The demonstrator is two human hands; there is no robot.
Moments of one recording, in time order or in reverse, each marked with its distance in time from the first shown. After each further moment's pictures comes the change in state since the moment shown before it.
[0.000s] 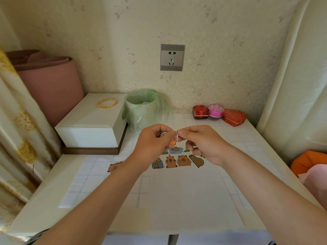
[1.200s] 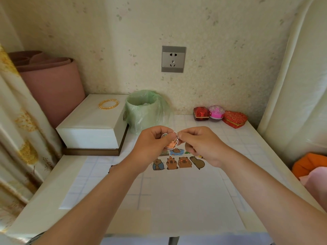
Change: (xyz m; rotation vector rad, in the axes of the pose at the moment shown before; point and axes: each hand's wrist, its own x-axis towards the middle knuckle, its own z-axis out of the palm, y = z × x) left_hand -0.001 0.004 -0.007 -0.029 -0.073 -0.010; right_hand -0.008 -0.008 0.007 -0.113 -0.007 -0.083
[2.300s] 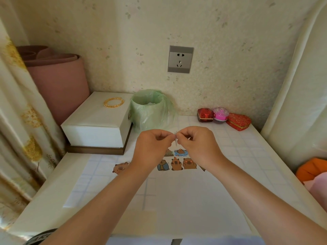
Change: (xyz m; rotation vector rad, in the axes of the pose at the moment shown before) left_hand -0.005 -0.008 -0.007 0.166 0.203 0.036; right_hand 0.007 0.006 0.030 -0.433 0.279 -0.257
